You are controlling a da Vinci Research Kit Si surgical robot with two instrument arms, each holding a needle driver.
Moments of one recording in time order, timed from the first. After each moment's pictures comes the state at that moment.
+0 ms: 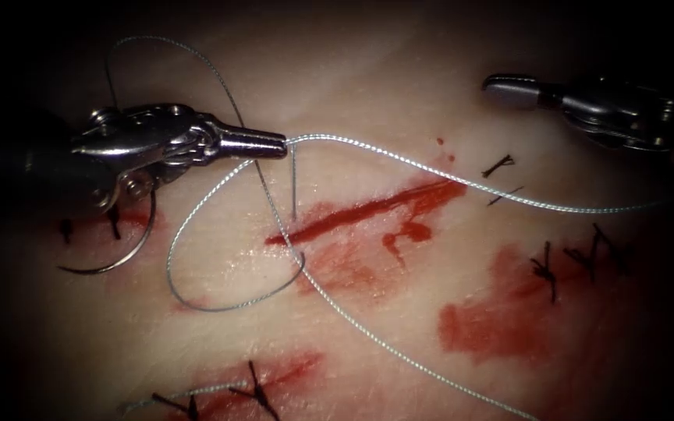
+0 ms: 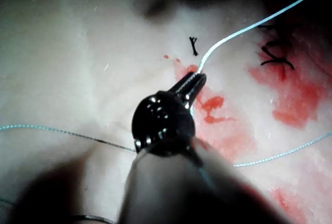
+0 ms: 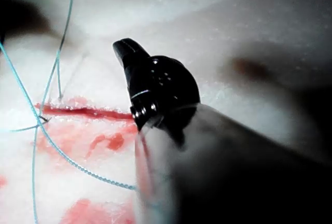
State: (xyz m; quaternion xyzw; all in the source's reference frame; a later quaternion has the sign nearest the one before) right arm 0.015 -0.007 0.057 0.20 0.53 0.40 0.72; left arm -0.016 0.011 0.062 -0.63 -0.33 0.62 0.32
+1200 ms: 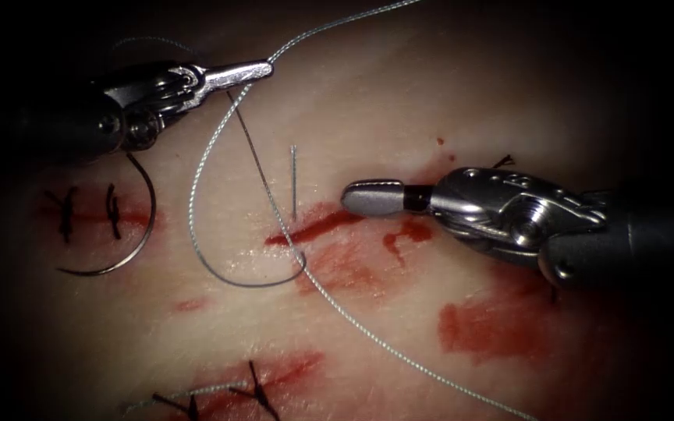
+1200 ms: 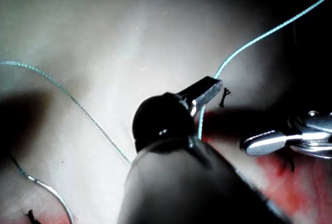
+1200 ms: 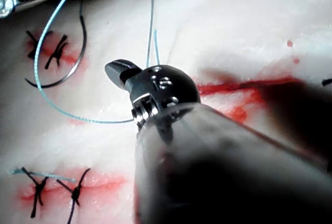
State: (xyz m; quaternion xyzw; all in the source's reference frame) right arm 0.027 -0.016 0.054 0.27 0.52 0.46 0.67; left arm -0.017 0.012 0.063 -0.65 -0.35 0.44 0.51
